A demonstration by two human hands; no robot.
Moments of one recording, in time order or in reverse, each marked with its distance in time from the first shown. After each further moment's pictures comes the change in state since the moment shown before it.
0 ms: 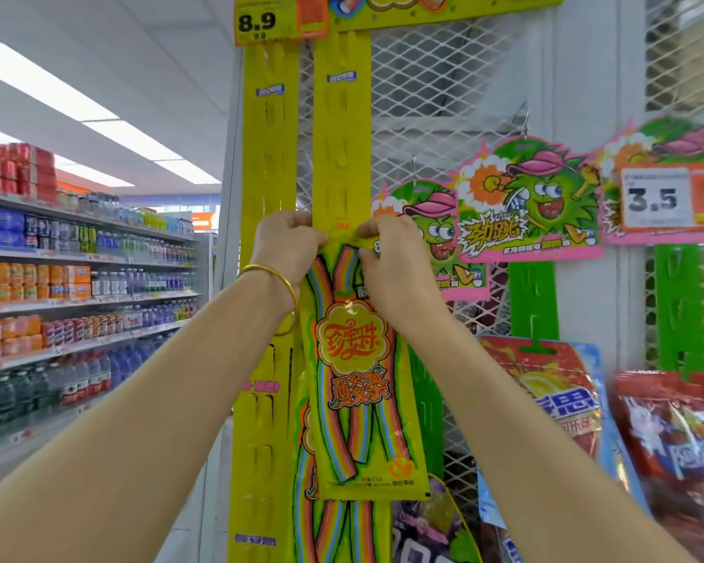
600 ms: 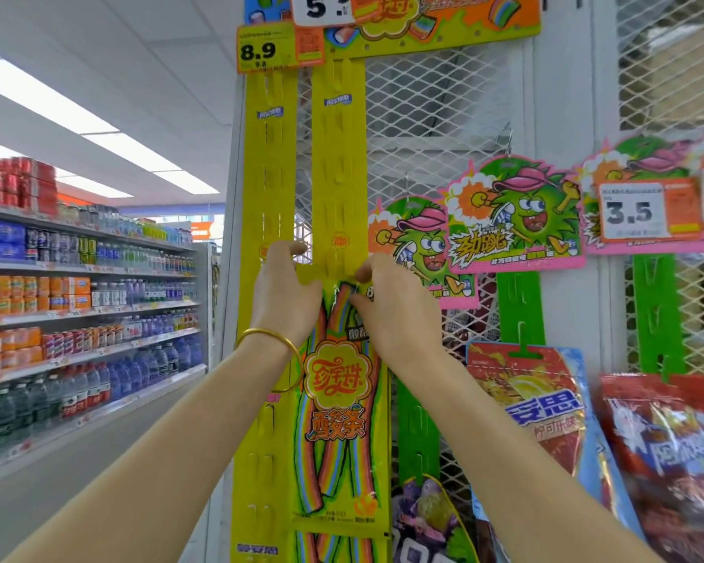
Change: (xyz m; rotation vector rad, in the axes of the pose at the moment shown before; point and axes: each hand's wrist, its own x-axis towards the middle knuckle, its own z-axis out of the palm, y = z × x) left_hand -0.025 -0.026 -0.011 0.387 0.067 0.218; right_hand -0.028 -0.001 0.001 -0.297 -0.015 0.044
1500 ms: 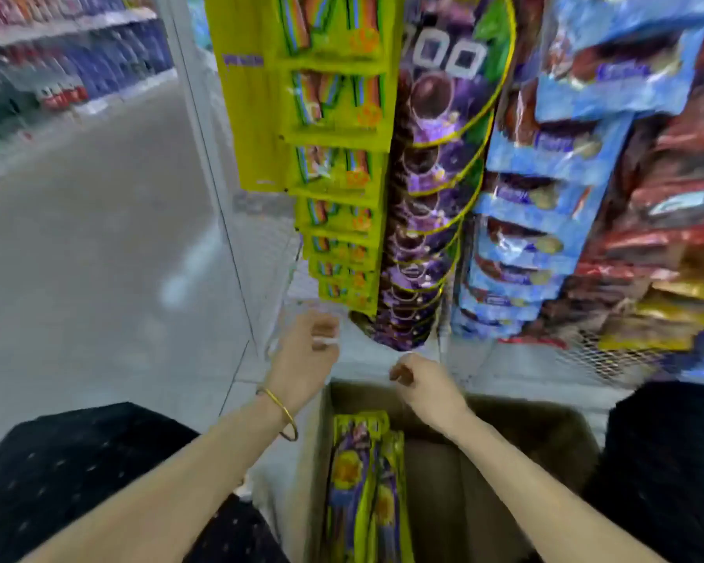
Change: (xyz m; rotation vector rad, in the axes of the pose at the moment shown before) left_hand -0.443 -0.192 -0.020 0.025 -0.641 -0.810; right_hand -0.519 0.112 0.098 0.275 -1.075 0.670
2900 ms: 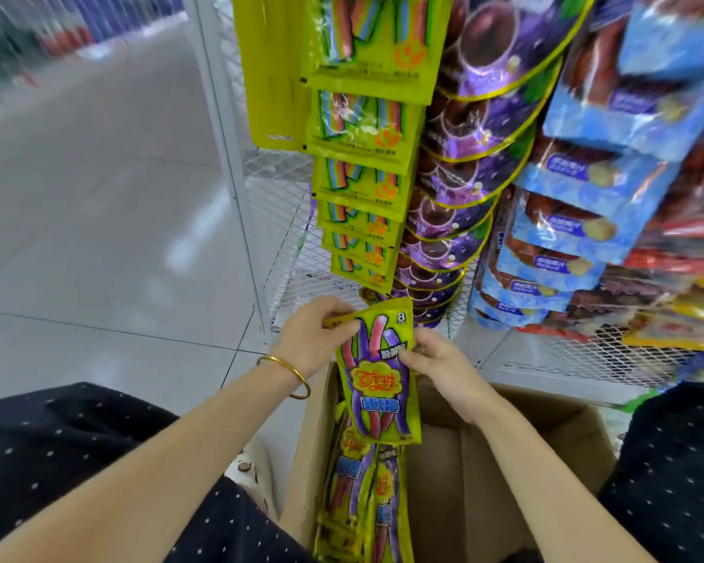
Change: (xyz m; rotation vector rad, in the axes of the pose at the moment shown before) left_hand 0.012 -0.012 -0.004 0.090 -0.127 -0.063; right_hand -0.006 -0.012 -0.014 0.606 -0.189 0.009
